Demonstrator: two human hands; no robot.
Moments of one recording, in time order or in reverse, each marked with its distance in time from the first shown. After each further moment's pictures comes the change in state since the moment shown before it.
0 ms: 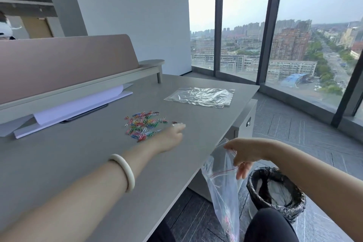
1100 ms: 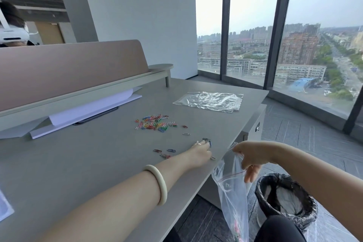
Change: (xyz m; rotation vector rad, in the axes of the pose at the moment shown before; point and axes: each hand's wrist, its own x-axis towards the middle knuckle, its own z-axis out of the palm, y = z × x) left_hand 0.013 0.019 0.050 -0.147 -0.098 -0.113; right_hand 0.008 -0.014 0.003 0.035 0.009 0.037
